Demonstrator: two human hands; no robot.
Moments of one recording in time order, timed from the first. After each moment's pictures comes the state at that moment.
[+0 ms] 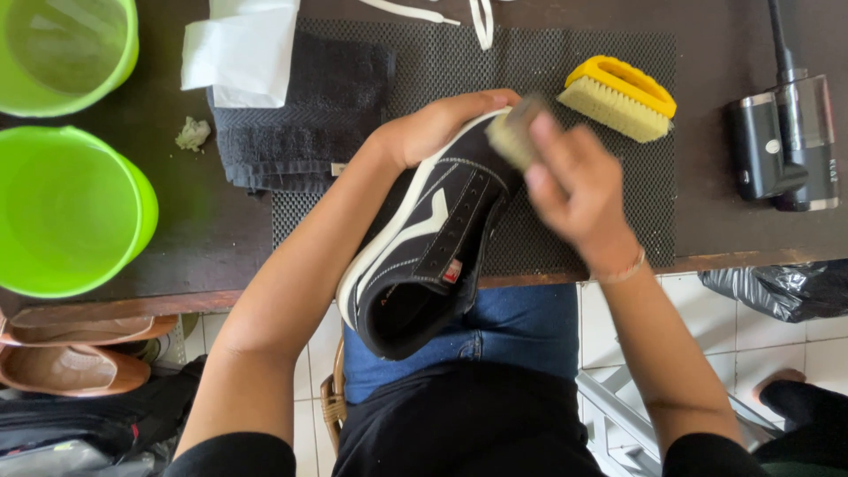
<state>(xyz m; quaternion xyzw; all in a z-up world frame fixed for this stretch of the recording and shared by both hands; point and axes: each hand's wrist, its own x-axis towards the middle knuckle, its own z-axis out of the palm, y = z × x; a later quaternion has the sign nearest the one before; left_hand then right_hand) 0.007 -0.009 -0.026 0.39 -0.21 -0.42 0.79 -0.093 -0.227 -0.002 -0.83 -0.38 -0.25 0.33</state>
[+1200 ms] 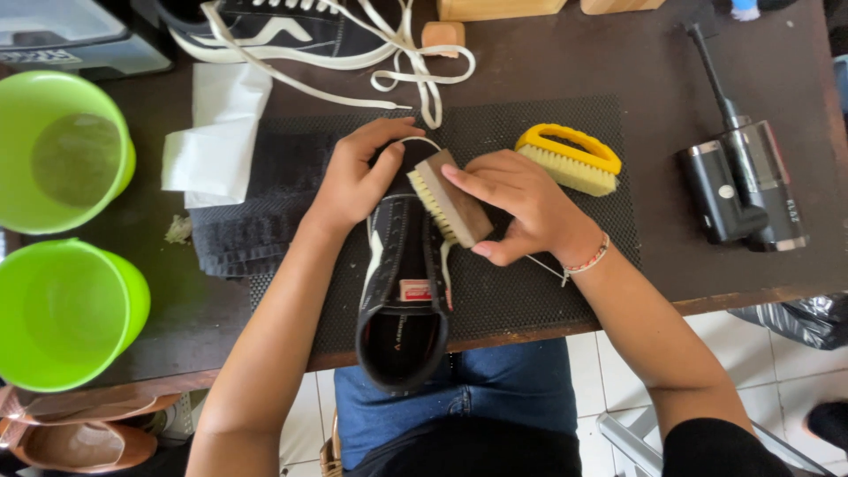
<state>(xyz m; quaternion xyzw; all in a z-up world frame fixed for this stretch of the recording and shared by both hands) 0.015 0.030 -0.002 0.75 -0.29 0.04 0.59 -0.015 -0.228 0.011 -0.72 -0.51 -0.17 0.43</state>
